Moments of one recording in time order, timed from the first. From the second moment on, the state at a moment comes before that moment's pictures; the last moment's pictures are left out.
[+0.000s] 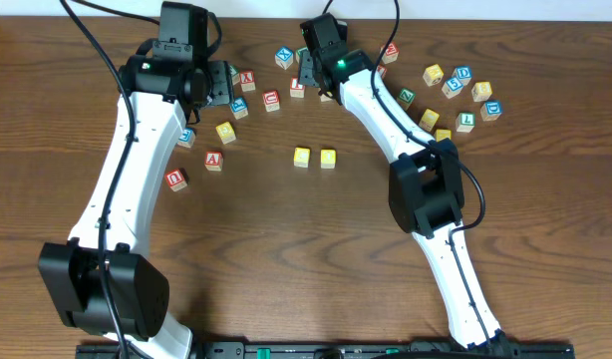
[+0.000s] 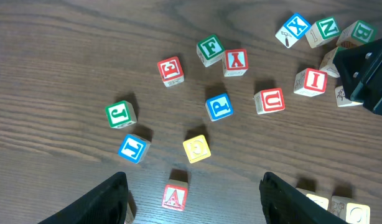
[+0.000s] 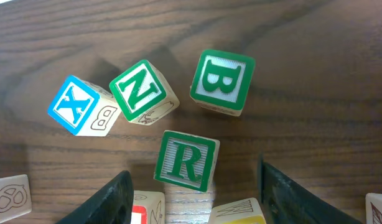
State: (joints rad) left arm -0.14 1.76 1.67 -0.91 -0.11 -0.23; right arm 0.46 2.63 2.38 -0.66 0.15 0.55
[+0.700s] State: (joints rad) left arm -0.14 1.76 1.67 -0.91 -0.11 -0.23; right arm 0.46 2.70 2.38 -0.56 0.15 0.55
